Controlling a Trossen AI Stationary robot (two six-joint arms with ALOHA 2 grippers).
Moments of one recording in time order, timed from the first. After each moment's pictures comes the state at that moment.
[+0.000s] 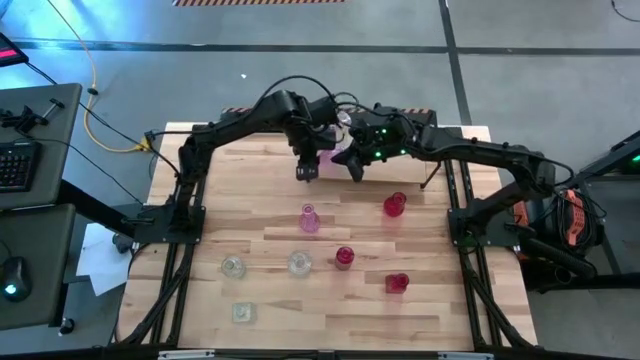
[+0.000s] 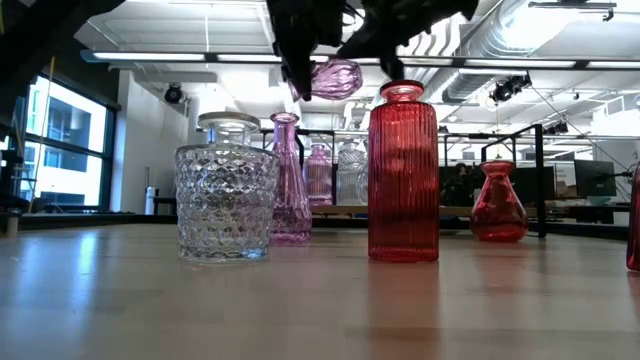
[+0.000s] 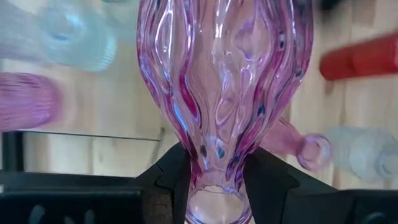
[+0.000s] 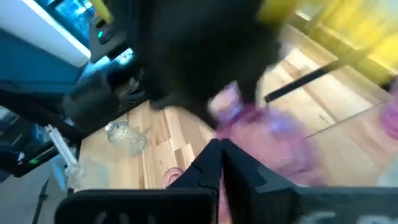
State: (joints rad) left arm 0.34 2.07 2.24 -1.49 0.15 0.28; right arm -0.35 1.44 1.26 -0.31 -0.29 0.36
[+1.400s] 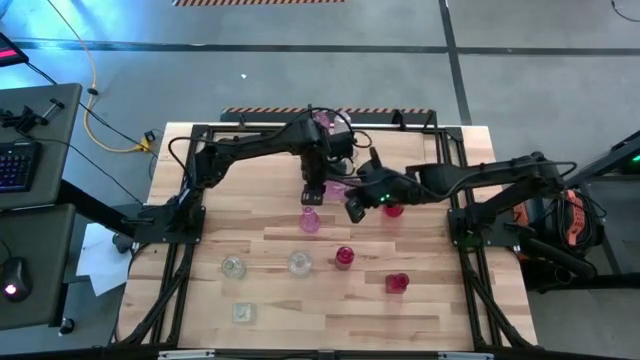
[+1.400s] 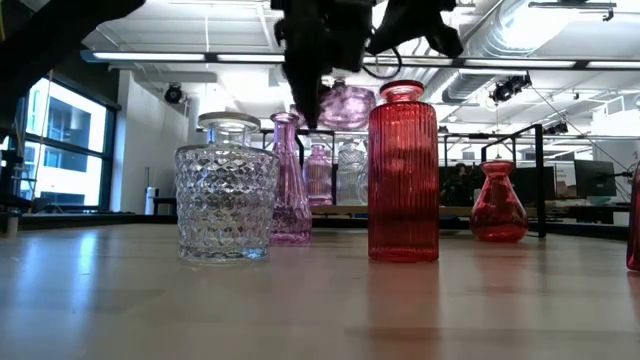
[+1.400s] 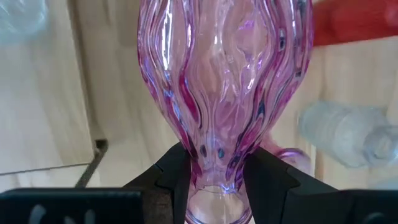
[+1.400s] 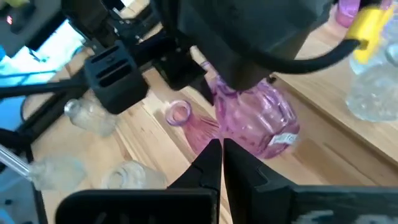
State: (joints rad) left arm 0.23 2.16 2.18 -1.48 0.20 0.32; right arm 0.08 1.40 1.26 -0.58 0.30 0.79
